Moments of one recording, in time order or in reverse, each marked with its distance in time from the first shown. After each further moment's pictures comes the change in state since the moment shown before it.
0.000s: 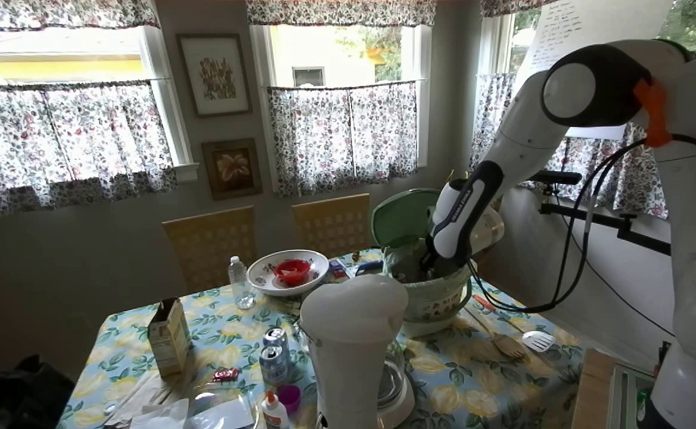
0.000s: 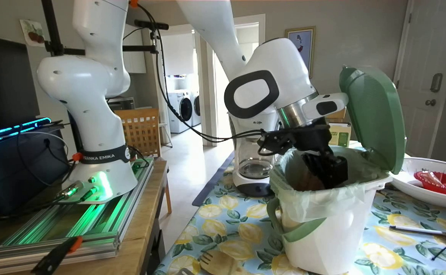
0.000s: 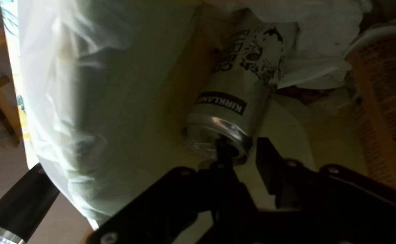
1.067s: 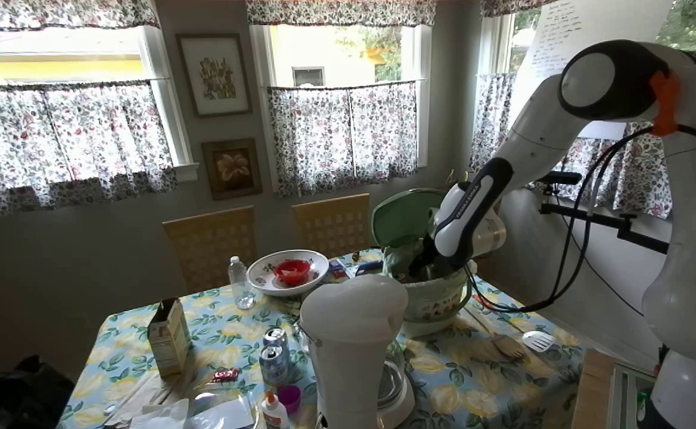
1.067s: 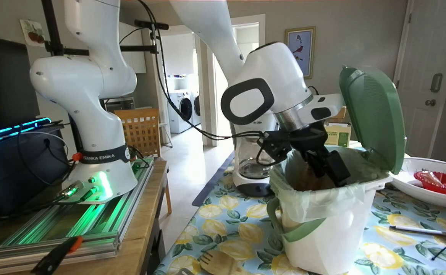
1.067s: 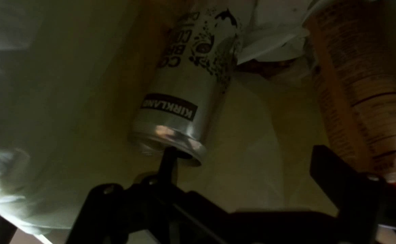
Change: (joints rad) arm -0.370 0.019 0.384 -0.023 0.000 0.072 0.000
